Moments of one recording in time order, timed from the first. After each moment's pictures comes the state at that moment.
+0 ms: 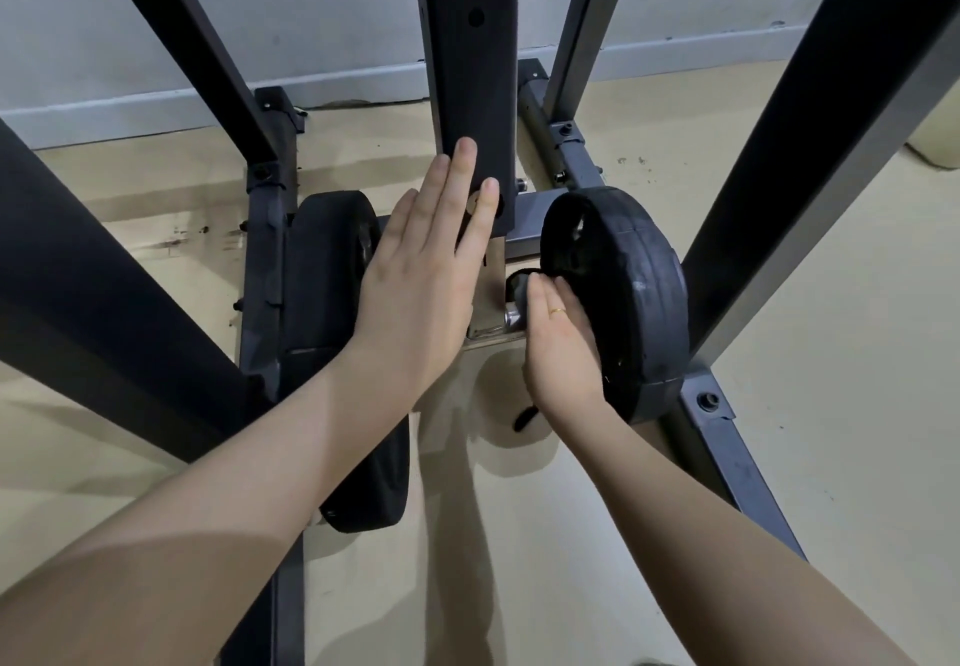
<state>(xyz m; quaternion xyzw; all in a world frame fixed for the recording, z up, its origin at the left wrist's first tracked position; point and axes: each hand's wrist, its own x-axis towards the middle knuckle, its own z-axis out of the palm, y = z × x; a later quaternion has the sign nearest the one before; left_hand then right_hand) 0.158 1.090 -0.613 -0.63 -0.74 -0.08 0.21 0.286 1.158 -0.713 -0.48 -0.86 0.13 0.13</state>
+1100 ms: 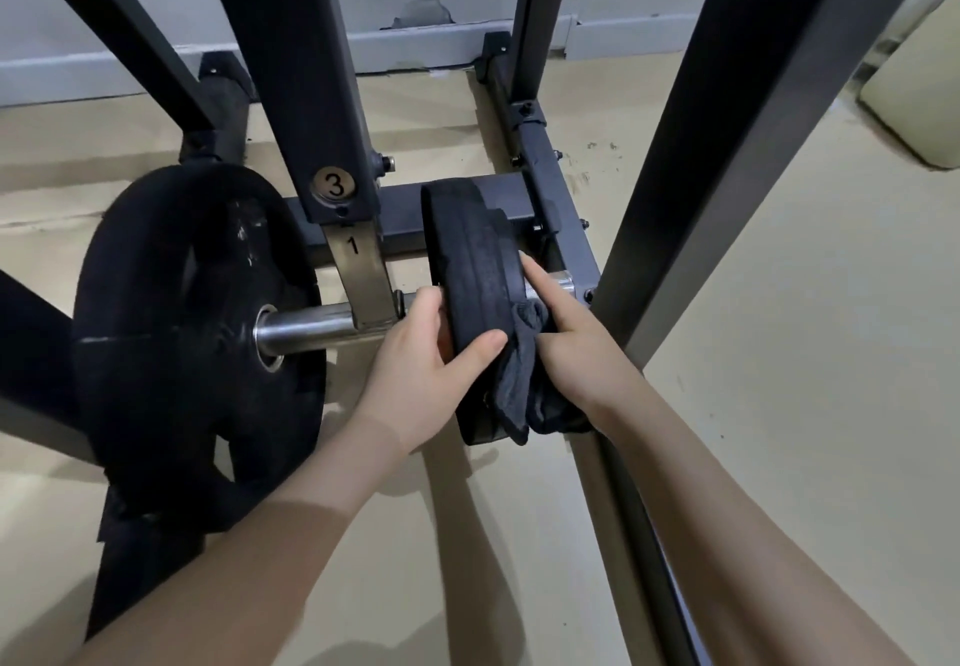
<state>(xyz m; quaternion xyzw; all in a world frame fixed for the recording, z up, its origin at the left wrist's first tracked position) 0.268 1.107 -0.643 -0.38 -0.75 -0.44 -0.33 0.385 1.208 -0.661 -0.38 -0.67 0.62 0.15</state>
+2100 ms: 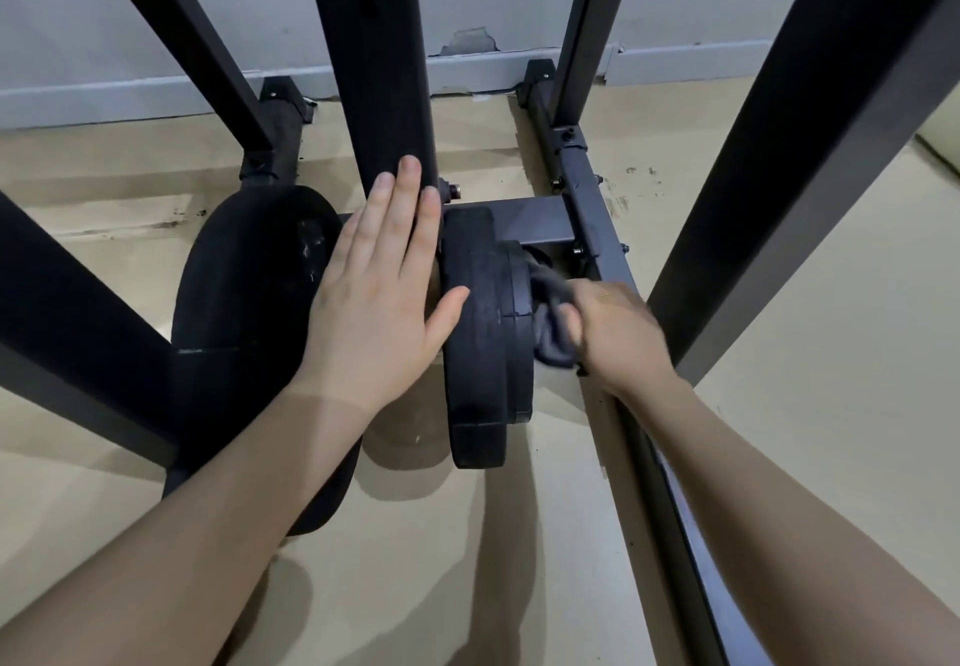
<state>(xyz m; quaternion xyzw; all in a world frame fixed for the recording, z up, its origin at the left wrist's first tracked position) 0.191 1.105 -0.627 -0.58 -0.78 -0.12 0.18 0.367 1.259 -0.707 -0.39 -0.91 0.11 0.11</state>
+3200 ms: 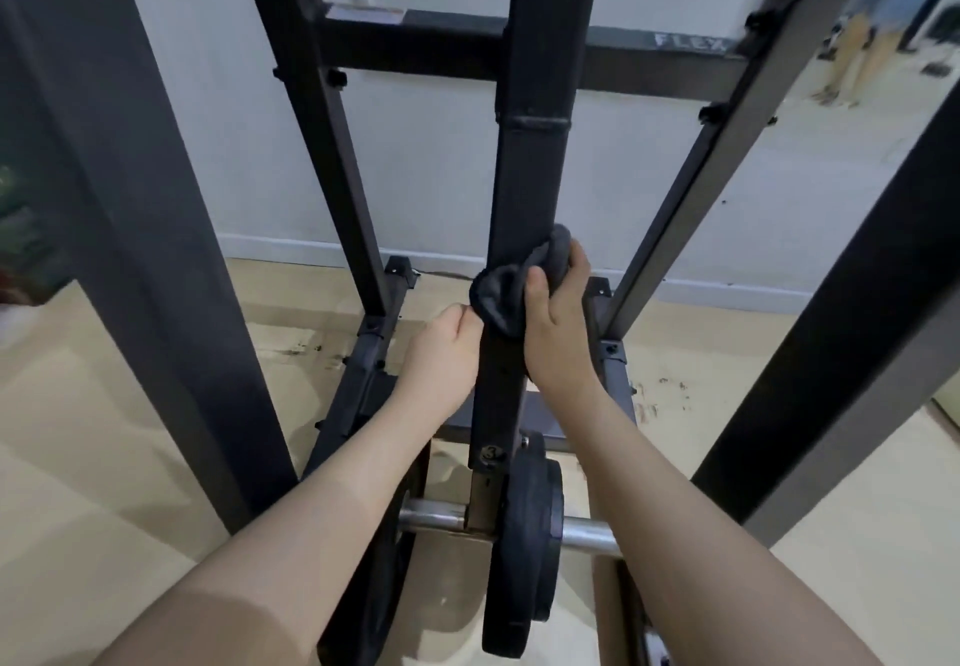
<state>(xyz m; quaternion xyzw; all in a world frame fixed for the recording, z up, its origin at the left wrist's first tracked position) 0.148 1.144 -0.434 -0.28 -0.80 -0.50 -0.18 0.201 1.234 -0.436 -0.24 -0.71 0.52 0.41</state>
